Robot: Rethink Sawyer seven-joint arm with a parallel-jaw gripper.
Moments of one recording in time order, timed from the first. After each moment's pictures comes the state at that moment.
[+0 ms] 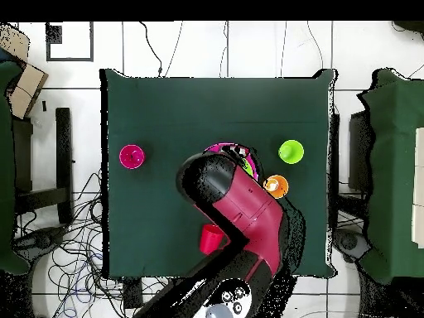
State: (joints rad) arm 0.21 -0.52 -0.73 1.64 0.67 0.57 2.71
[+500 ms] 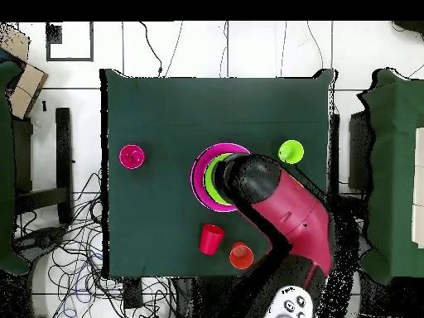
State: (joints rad) arm 0.02 -0.63 -0.63 1.62 0.50 0.78 2.64
